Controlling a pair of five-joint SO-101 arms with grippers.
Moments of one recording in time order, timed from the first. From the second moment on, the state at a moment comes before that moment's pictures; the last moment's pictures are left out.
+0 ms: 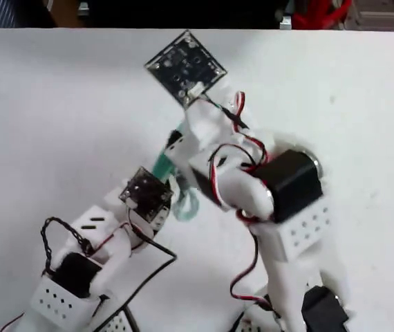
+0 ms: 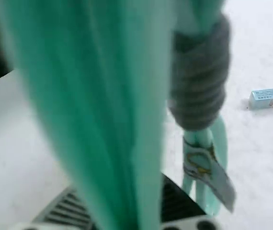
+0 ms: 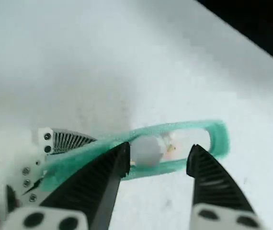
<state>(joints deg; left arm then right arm) 23.7 -80.9 76.6 47.5 -12.7 -36.7 -18.7 -23.1 98.9 12.7</state>
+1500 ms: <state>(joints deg) 23.3 -80.9 76.7 47.5 -12.8 -32.9 -9.3 -27.4 96.4 5.6</state>
